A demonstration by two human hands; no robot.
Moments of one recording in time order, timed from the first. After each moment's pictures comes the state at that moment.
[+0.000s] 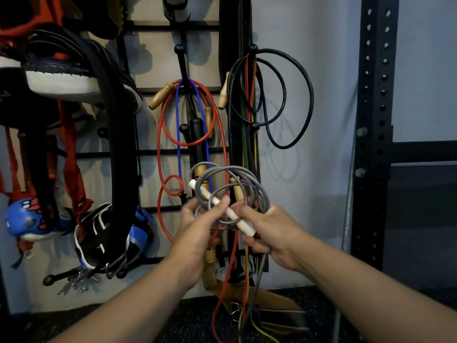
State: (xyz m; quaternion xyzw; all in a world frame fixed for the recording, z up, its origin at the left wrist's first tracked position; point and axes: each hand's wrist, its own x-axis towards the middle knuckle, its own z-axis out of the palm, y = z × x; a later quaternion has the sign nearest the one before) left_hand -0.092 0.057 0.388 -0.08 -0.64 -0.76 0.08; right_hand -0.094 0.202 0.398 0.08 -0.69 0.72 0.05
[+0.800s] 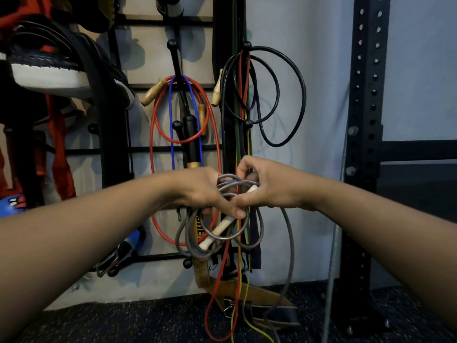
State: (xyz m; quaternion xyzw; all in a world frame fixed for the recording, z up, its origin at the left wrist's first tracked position) left_hand -0.119 0.051 0.486 -0.27 -0.92 -0.28 -0.07; right_hand -0.087 0.242 0.476 0.24 -0.91 0.32 0.10
